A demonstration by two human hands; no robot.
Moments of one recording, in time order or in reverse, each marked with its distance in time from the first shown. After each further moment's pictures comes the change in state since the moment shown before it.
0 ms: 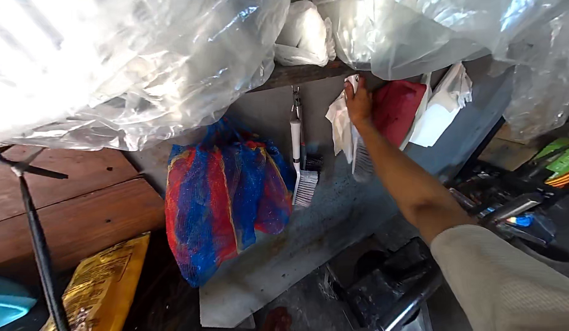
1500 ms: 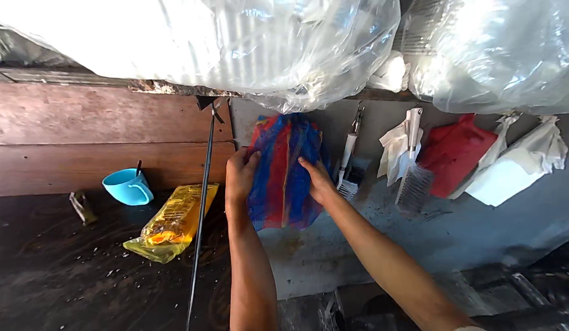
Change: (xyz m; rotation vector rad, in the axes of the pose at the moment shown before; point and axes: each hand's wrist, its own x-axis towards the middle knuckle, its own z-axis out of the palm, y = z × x) left_hand 0.112 0.322 -0.113 0.347 0.663 0.608; right_hand -0.266 -0.201 0.004 1.298 -0.895 0.464
